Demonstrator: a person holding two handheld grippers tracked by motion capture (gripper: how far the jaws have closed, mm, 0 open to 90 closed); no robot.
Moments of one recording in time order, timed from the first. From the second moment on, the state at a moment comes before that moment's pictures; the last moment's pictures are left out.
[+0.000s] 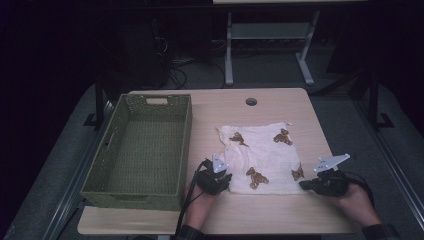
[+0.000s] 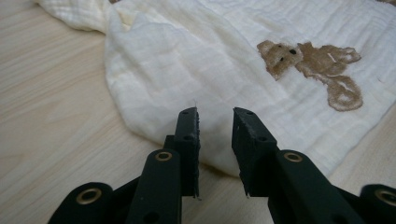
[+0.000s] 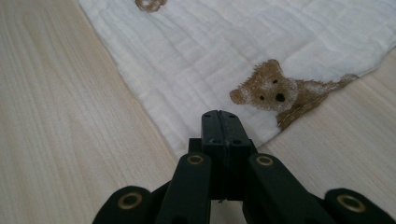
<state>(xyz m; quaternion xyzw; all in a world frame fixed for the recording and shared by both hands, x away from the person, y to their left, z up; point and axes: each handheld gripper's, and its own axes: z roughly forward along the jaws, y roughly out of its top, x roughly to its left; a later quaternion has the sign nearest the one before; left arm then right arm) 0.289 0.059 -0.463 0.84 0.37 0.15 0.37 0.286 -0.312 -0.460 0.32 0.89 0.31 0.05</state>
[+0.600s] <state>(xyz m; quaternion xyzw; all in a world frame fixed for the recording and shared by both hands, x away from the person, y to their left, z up) 0.311 0.026 -0.441 0.87 0.30 0.15 0.37 0.286 -0.312 -0.460 0.32 0.89 0.31 0.05</state>
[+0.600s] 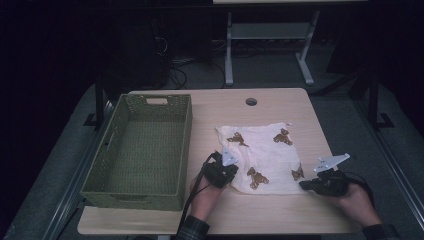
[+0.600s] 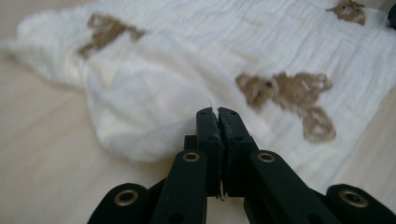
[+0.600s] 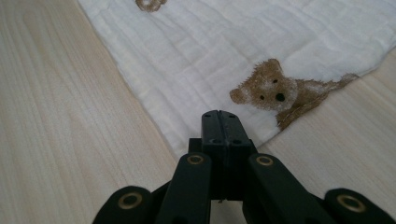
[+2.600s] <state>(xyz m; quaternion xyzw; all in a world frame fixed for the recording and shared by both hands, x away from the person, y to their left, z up) 0.303 0.025 -0.427 0.85 0.30 0.11 0.41 0.288 -0.317 -0.459 0.33 0.89 0.30 0.06</state>
